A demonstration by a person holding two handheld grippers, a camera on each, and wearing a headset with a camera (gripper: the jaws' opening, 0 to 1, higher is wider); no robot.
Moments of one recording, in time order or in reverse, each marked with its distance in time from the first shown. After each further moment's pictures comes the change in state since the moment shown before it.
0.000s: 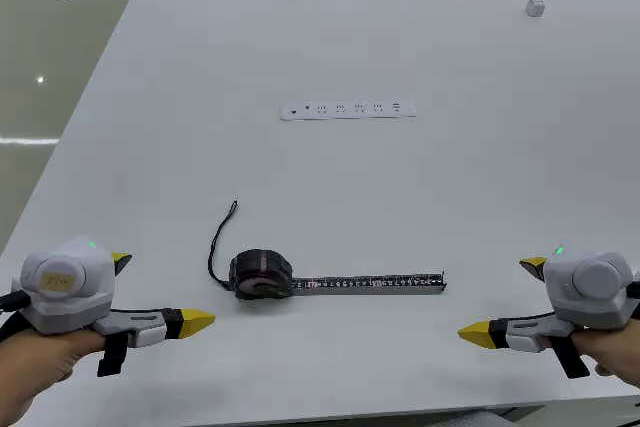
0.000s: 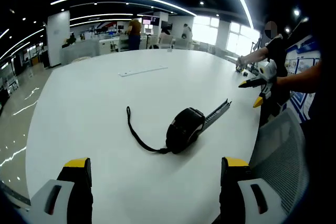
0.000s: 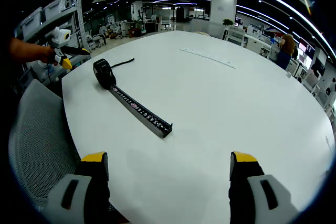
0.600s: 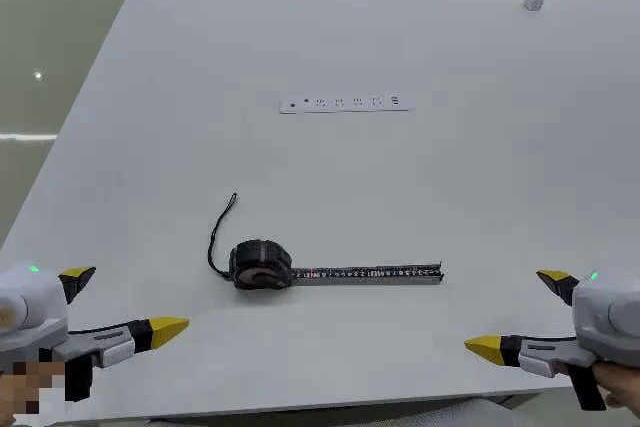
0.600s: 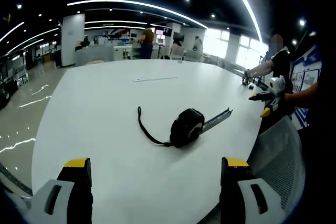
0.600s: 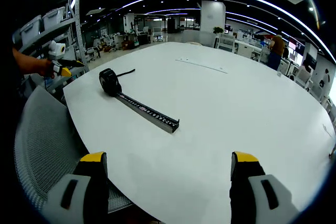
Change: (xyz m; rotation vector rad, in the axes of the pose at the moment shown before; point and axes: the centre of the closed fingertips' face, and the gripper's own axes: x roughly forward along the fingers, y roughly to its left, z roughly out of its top) left arm -0.033 0.006 -0.017 -0.070 -0.076 0.059; right arm -0.030 0.024 -0.010 0.054 -0.095 -0.044
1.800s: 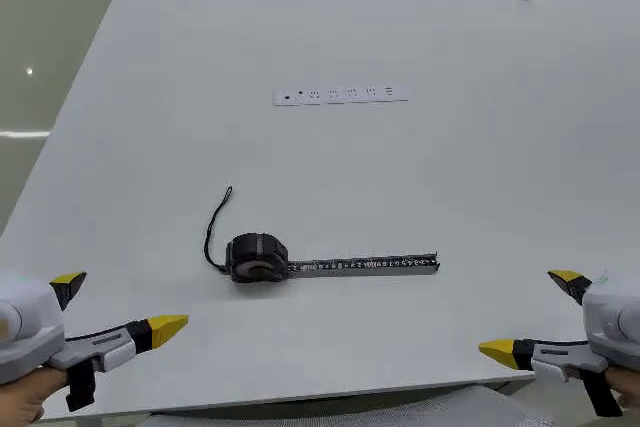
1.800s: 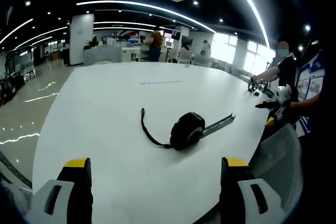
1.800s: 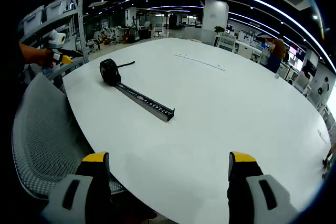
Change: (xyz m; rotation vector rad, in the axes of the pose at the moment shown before) left arm -0.007 -0.006 0.005 -0.051 -0.028 0.059; right arm -0.012 -0.012 -0.014 -0.061 0.036 -0.023
